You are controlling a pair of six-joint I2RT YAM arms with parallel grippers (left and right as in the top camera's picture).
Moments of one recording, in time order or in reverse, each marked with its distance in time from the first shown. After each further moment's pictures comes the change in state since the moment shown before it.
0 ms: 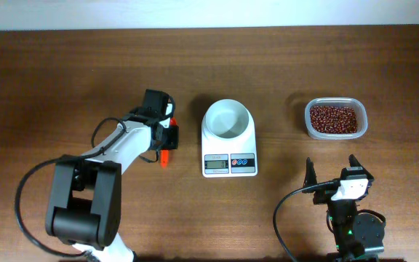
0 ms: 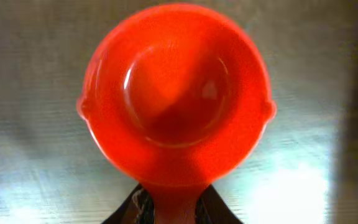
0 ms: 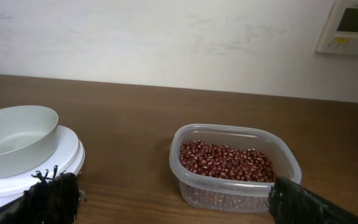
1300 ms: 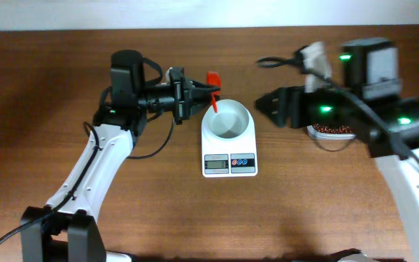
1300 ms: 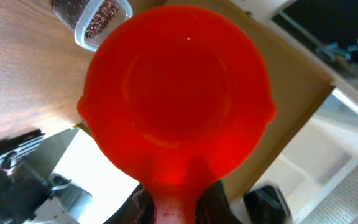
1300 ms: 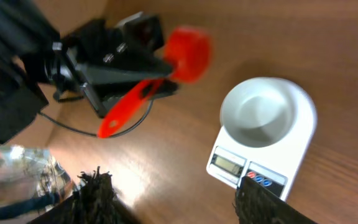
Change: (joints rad) left arm 0.027 -0.242 0.103 0.492 1.123 -1.536; right arm 0.209 1.391 1.636 -0.999 -0.595 0.284
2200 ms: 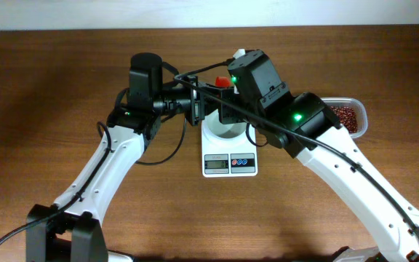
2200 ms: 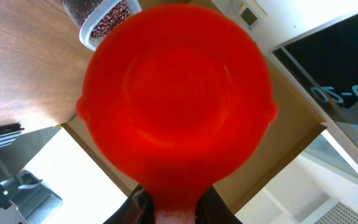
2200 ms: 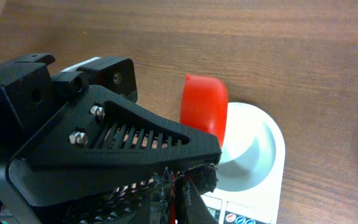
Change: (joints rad) left arm -0.088 0.001 -0.001 0.005 -0.139 -0.186; right arm 0.346 0.185 0.010 0.197 0.620 0.221
